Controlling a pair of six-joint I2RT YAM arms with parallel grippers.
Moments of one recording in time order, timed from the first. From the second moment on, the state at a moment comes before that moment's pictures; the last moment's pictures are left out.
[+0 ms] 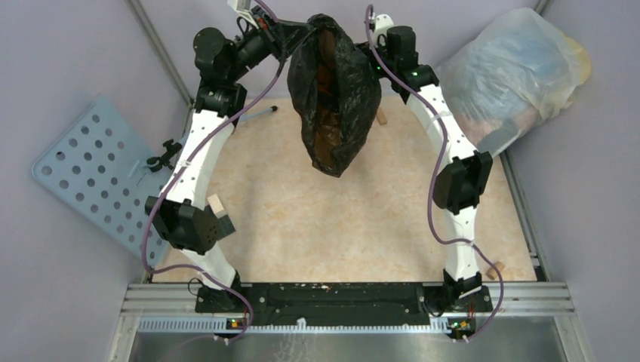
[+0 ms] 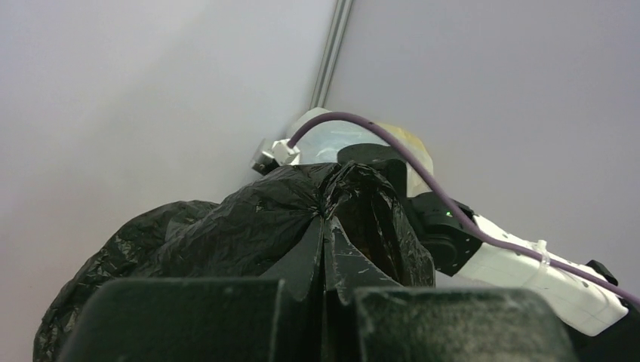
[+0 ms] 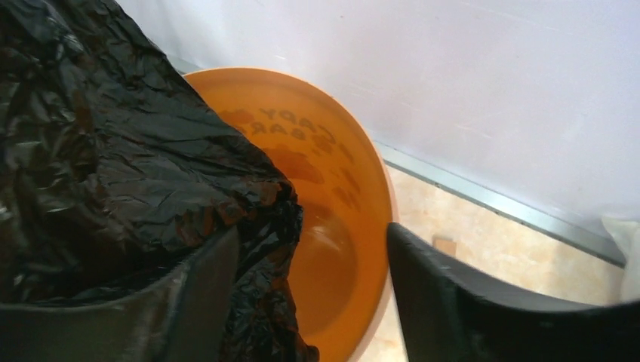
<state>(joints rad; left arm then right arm) -0.25 1.72 1.94 0.25 0.70 -0.58 0.36 2.19 2.38 -0.51 -0.19 0.04</state>
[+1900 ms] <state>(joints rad) -0.17 1.59 1.62 0.30 0.83 -0.74 0.39 1.90 1.94 -0.74 -0.17 0.14</state>
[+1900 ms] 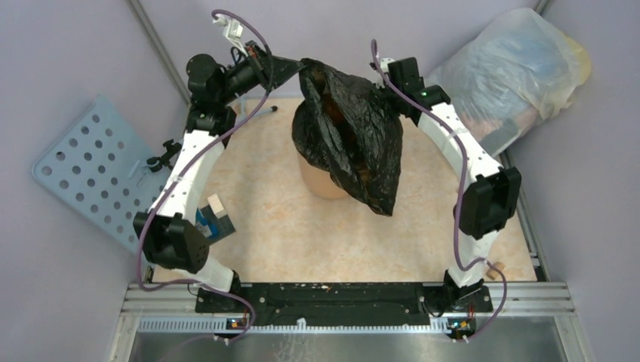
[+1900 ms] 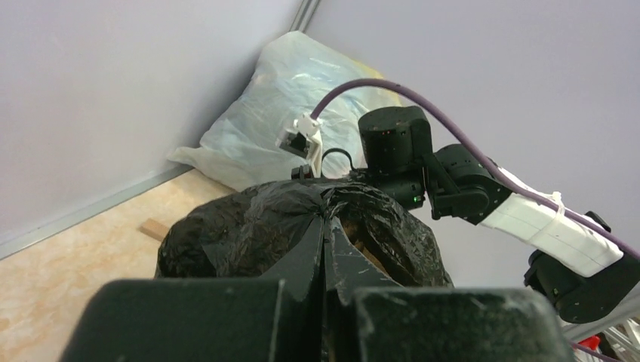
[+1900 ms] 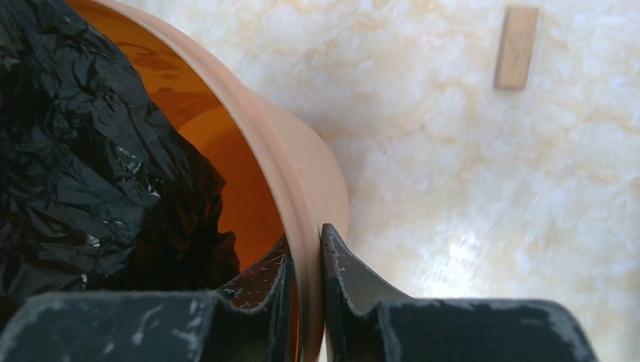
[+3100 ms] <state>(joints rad) -0.17 1.30 1.45 0.07 0.93 -0.70 0.51 1.45 1.50 -0.70 -0.07 0.16</state>
